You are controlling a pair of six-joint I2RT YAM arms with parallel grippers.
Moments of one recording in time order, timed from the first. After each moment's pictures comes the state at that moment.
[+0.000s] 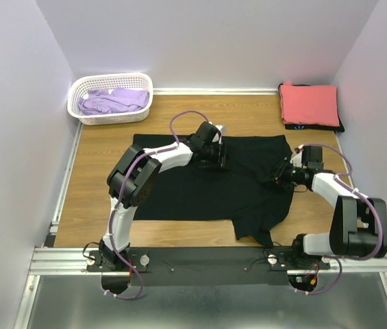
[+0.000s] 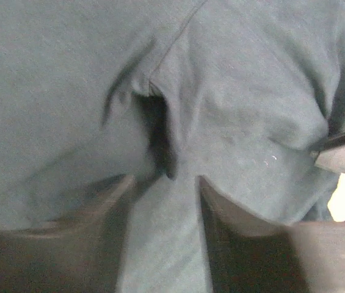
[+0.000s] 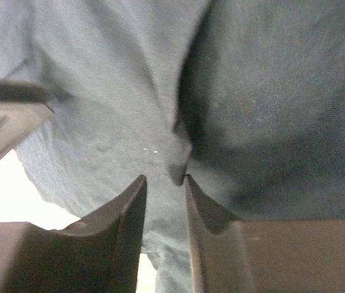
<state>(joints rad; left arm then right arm) -0.68 2.09 1.40 -0.14 0.32 -0.56 -0.10 1.39 0.59 -0.24 -0.53 0.54</state>
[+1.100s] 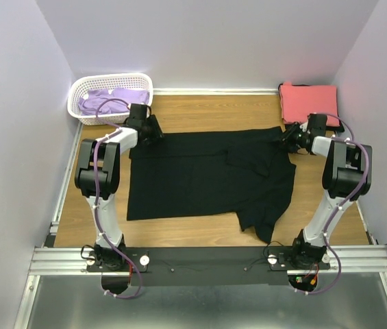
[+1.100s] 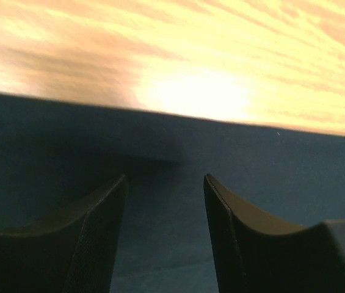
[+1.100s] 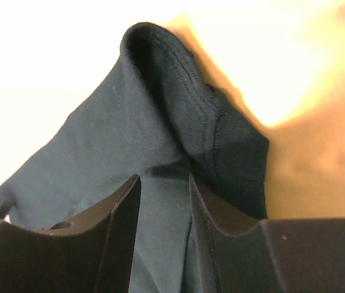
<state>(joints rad) -0.16 2.00 1.30 -0.13 0.11 -0.54 -0.19 1.95 1.11 0.00 -0.41 0.61</state>
